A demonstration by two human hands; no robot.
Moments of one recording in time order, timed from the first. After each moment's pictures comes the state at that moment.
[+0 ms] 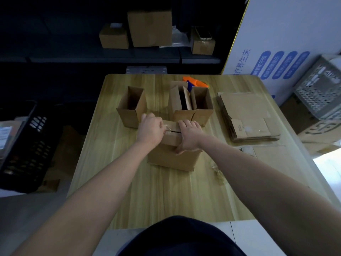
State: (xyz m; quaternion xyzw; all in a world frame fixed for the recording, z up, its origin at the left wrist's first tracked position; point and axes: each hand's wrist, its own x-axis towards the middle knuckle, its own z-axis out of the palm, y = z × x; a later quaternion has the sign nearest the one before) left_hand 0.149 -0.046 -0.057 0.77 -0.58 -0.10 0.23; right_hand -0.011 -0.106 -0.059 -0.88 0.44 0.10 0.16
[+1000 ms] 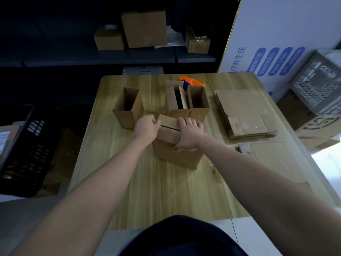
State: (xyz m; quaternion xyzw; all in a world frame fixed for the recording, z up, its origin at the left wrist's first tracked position) left_hand 0.146 -0.063 -0.063 0.81 -0.52 -0.15 0.25; right_hand -0.016 -0.101 -0.059 -0.86 0.49 0.05 0.14
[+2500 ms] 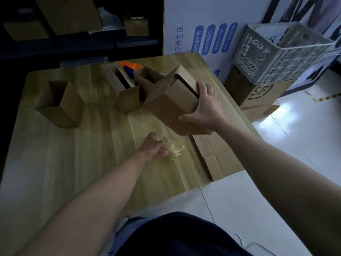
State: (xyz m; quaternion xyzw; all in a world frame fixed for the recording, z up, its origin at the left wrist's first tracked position) left_hand -0.049 -0.049 -0.144 0.65 -0.28 -0.64 0.30; right_hand -0.228 -0.088 -0.005 -0.75 0.63 -0.18 0.12
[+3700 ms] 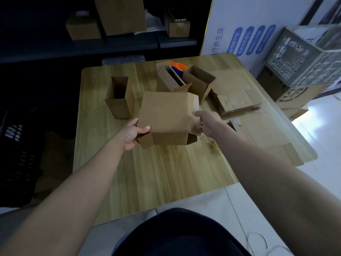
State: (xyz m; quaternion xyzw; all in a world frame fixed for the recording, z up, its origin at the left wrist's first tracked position) left_hand 0.202 -0.005 -0.094 0.58 -0.22 -0.67 0.41; right_hand -0.049 -0.059 -0.047 -0.27 0.69 -0.30 0.60
